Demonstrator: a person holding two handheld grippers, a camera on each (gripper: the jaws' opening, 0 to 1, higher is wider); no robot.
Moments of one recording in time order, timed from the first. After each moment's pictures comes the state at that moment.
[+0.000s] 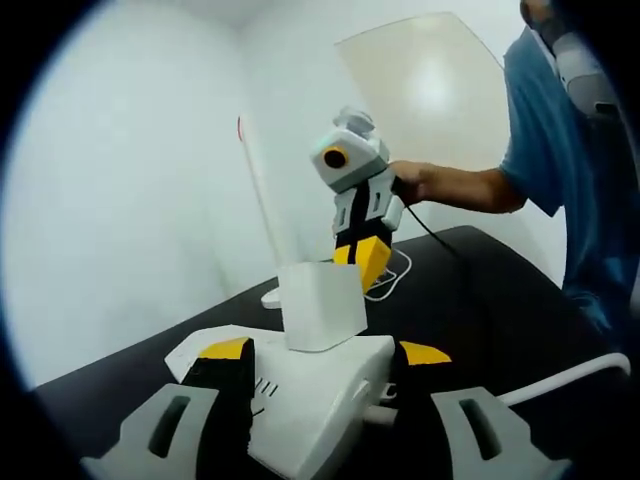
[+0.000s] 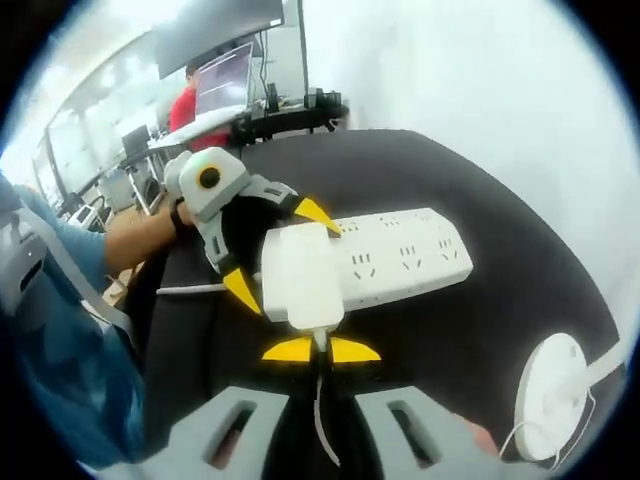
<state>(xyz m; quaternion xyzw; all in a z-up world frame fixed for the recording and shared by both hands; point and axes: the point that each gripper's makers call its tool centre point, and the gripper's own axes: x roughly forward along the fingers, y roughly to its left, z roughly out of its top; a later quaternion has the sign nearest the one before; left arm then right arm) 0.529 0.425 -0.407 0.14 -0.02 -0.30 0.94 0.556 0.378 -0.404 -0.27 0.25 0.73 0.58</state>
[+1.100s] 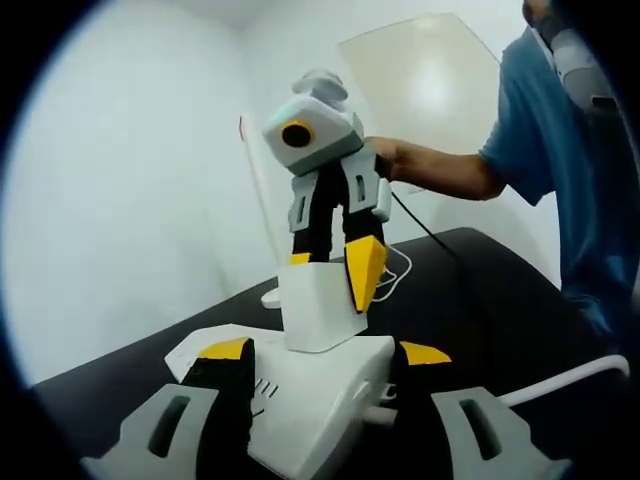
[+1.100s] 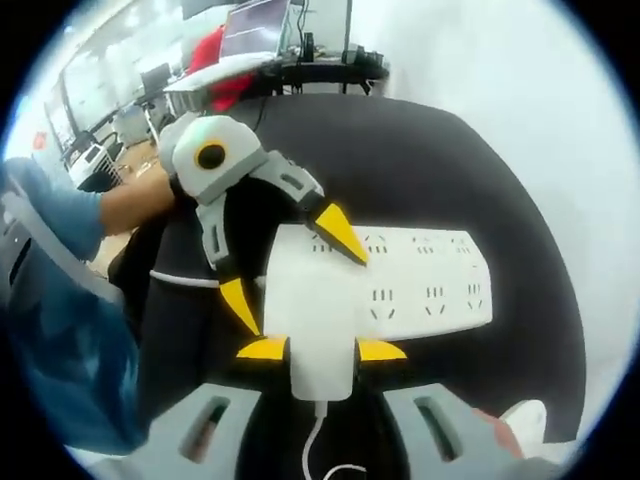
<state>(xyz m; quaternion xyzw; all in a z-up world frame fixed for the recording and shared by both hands) 0.527 0.424 -0.407 0.14 -0.02 -0.30 0.94 0.539 0.413 -0.404 -0.40 0.27 0.71 0.51</state>
